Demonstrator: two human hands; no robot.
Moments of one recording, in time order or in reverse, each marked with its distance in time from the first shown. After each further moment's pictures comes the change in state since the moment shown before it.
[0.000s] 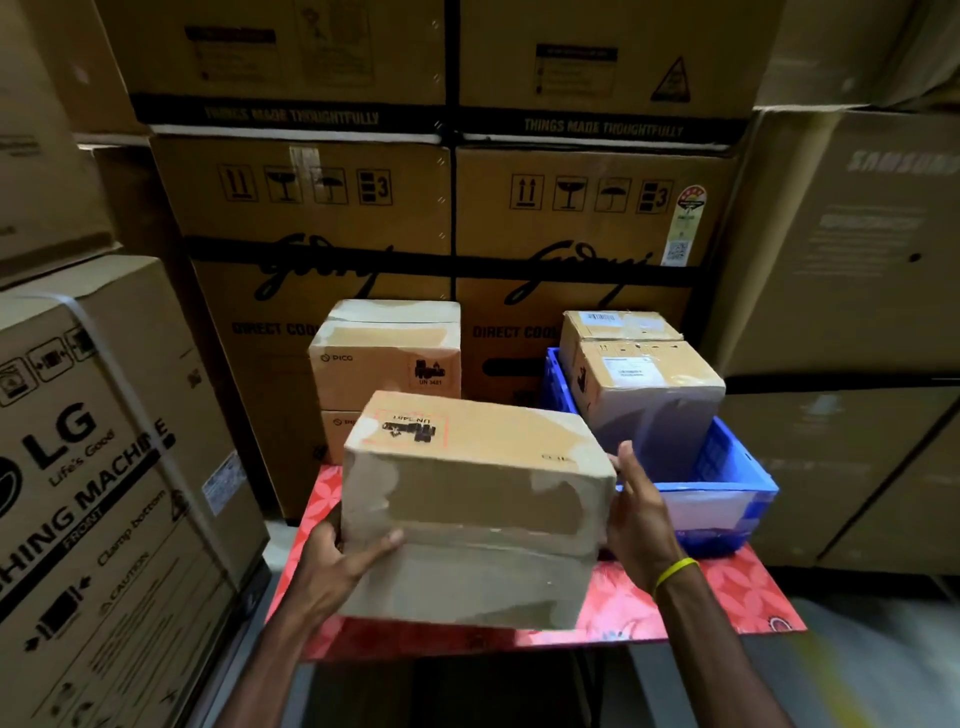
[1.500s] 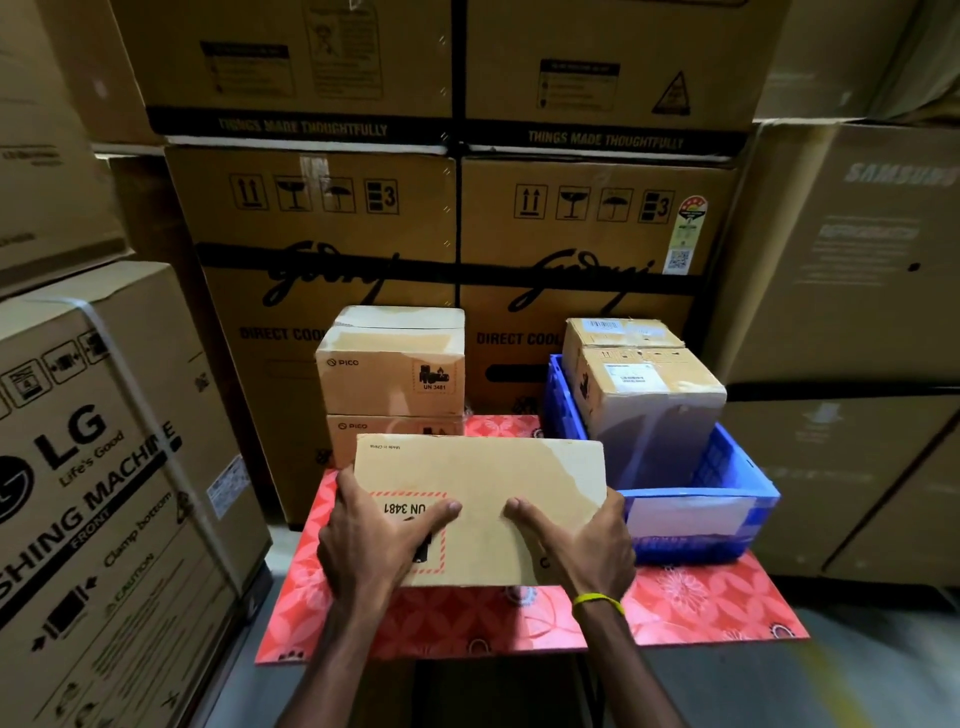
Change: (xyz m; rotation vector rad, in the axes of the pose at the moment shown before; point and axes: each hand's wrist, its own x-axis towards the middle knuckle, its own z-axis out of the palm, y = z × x) left_hand 0.003 0.039 0.045 0.597 0.452 0.027; right_hand -0.044 0.022 0.069 -0.739 0.562 -0.141
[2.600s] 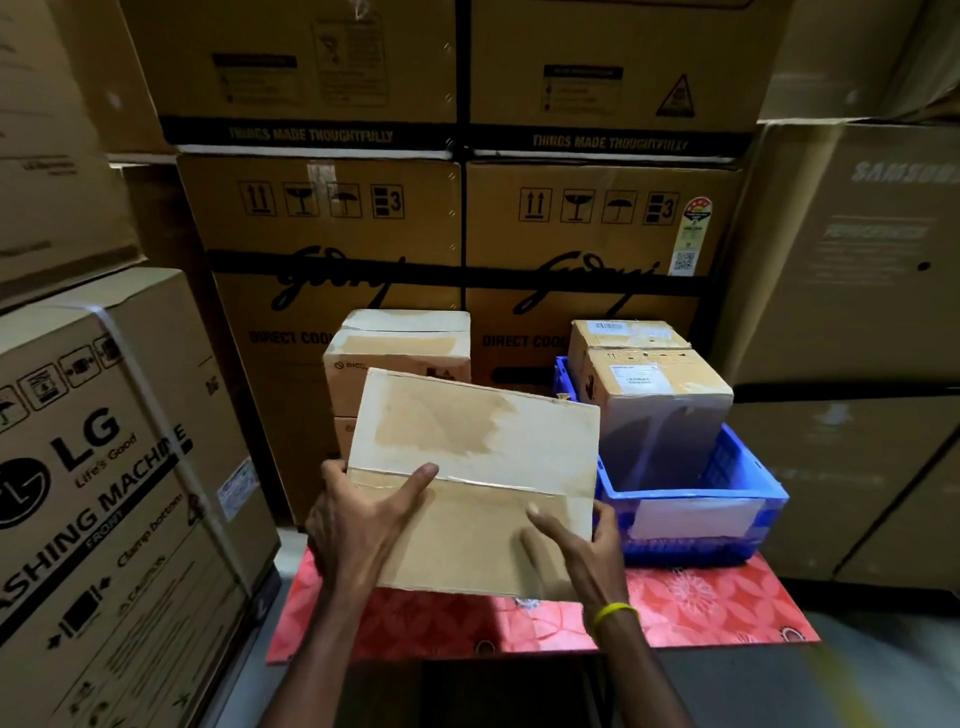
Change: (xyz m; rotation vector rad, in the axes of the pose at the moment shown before) left_hand 0.009 0.014 -0.017 -0.189 0.125 -0.123; right_hand 0.009 0.030 0.009 0.485 -0.264 0.127
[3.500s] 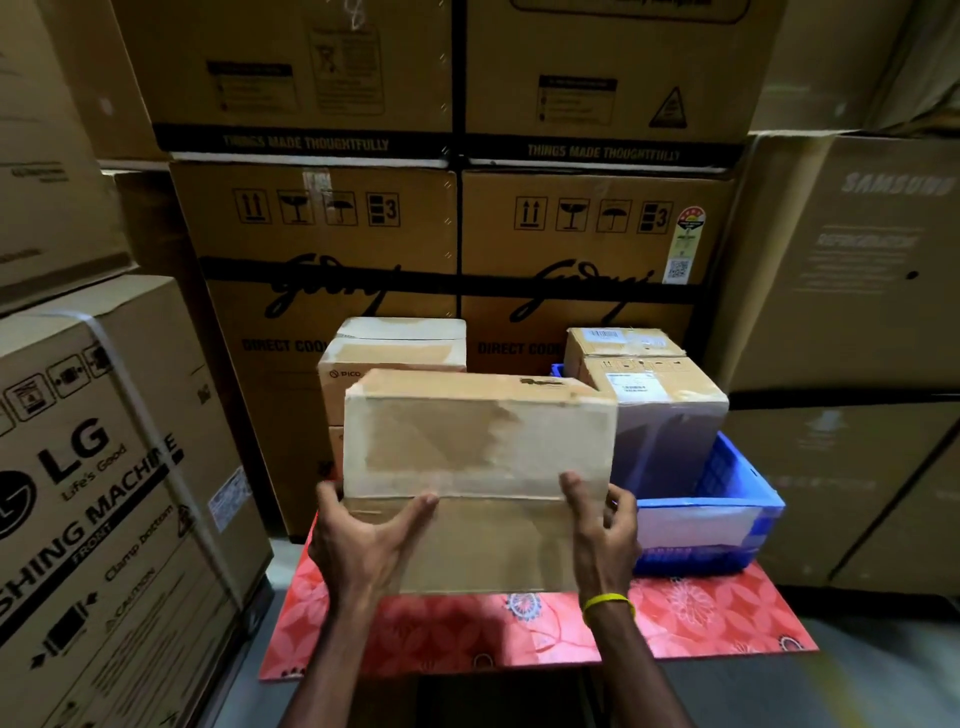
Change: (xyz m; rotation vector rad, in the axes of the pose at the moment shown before) left_hand 0.003 -0.025 0.017 -0.174 0.074 0.092; right_hand 0.001 -0.030 0.012 -0.008 0.305 -0.136
